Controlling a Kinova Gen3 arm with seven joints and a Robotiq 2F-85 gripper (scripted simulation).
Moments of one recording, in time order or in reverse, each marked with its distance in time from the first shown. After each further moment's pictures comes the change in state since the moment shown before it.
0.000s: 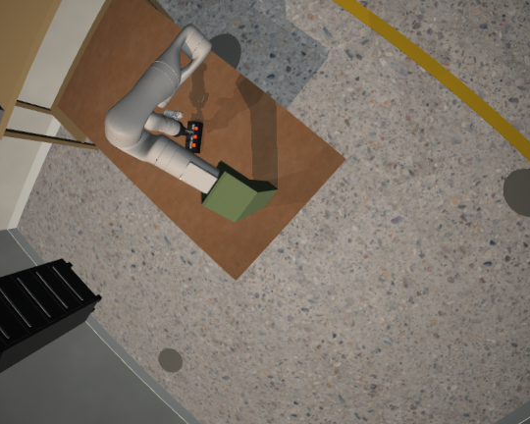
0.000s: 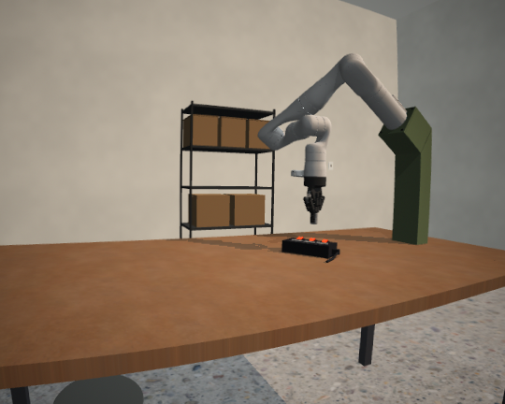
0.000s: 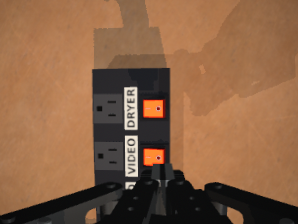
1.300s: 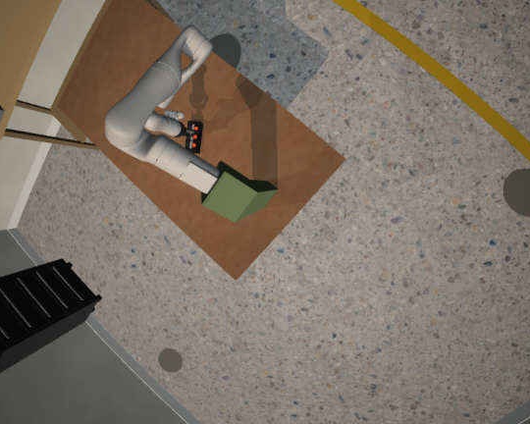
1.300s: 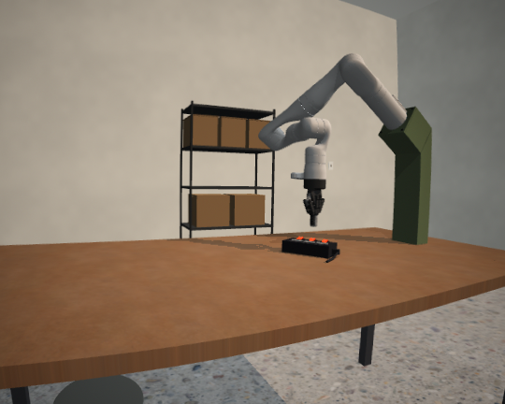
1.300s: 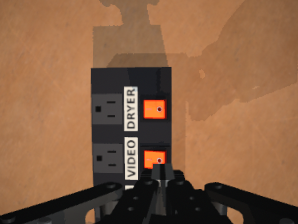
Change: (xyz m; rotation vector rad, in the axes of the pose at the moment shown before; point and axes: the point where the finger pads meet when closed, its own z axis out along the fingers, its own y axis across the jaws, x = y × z) arm 0.000 -0.001 0.008 0.002 0.000 -0.003
